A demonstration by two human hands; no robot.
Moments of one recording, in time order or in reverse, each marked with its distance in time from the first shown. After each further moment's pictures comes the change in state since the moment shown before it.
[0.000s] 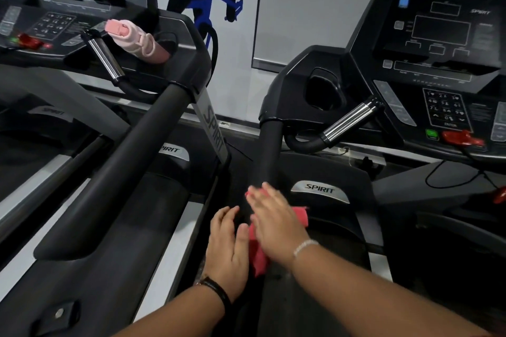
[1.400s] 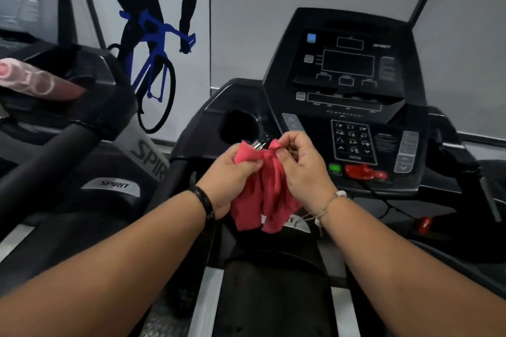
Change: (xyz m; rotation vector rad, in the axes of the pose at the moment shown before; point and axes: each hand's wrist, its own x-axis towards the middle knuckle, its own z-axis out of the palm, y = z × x) left_hand 0.138 0.230 0.149 -0.628 -0.413 -0.176; right_hand 0.031 0.209 -0.189 0.863 0.424 0.221
